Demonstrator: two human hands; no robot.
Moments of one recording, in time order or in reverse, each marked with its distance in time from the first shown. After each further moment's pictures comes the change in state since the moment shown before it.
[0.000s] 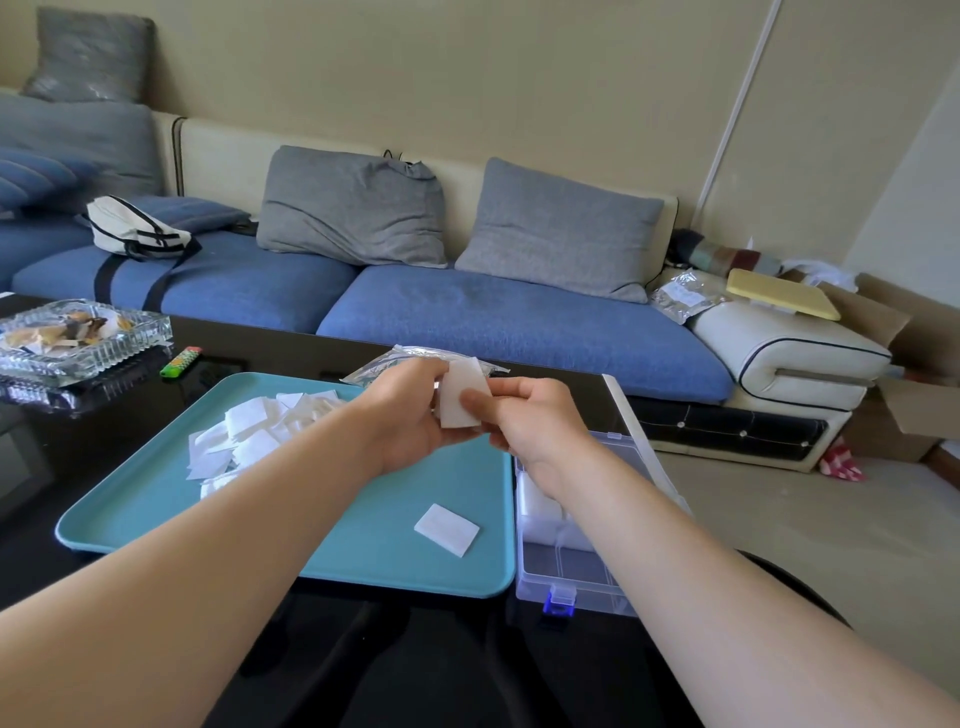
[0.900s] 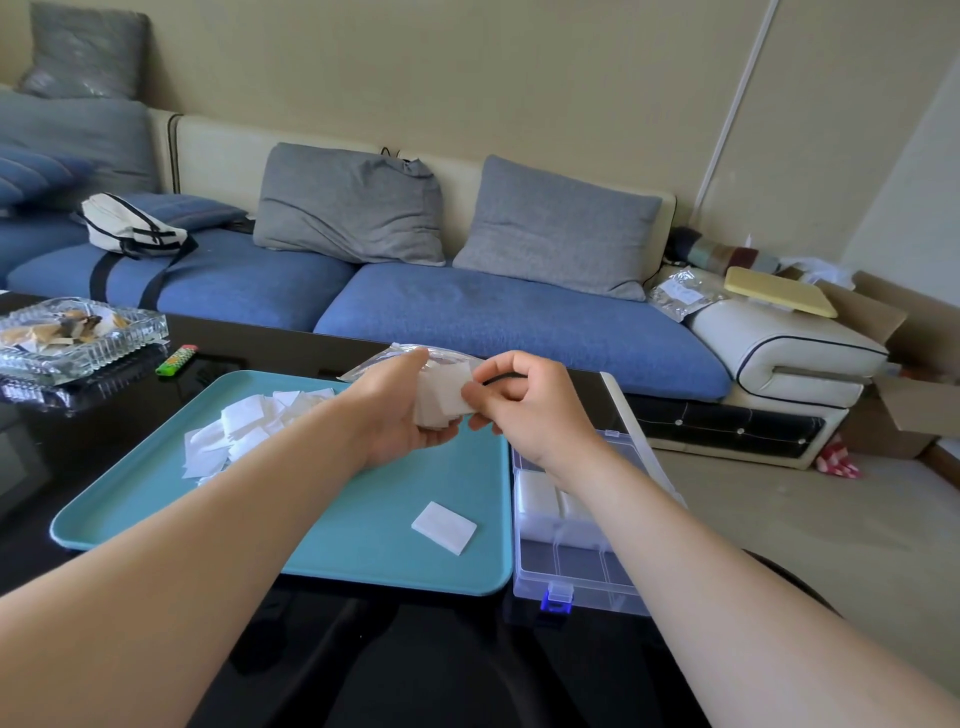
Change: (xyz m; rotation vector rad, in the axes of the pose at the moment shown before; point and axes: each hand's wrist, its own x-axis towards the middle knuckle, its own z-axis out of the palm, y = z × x) left_hand 0.004 0.002 -0.009 0.038 0.072 -0.053; right_hand -0.002 -0.002 -0.013 -0.235 -0.068 -0.283
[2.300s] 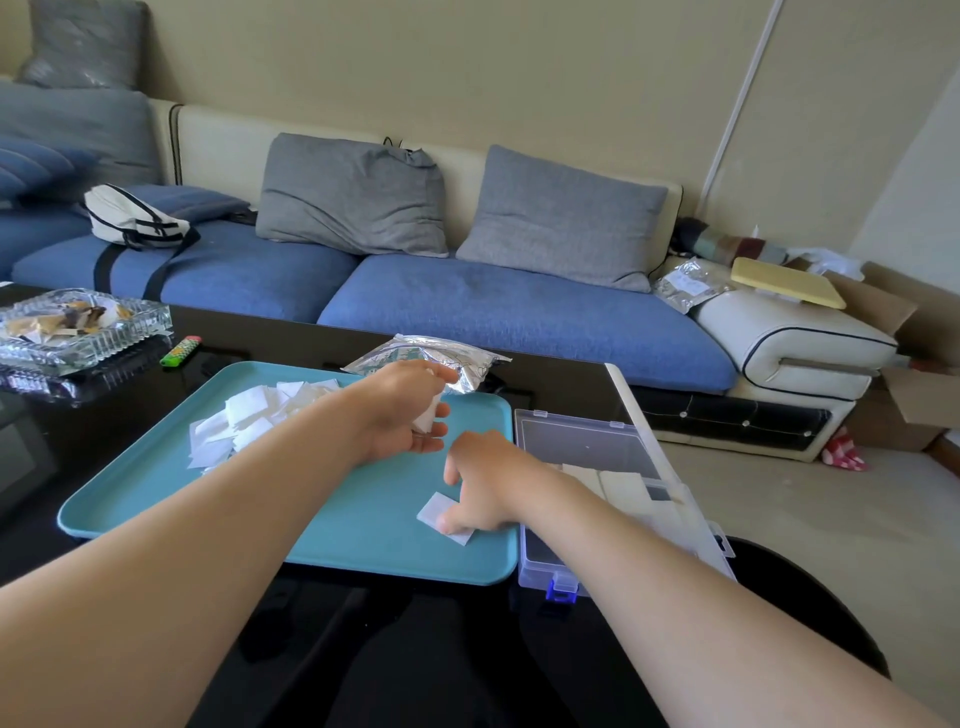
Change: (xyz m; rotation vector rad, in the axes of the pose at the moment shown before) left_hand -0.001 -0.006 -0.006 0.372 0.039 -0.006; right_hand -0.017 0.020 0.040 -1.002 -0.568 0.084
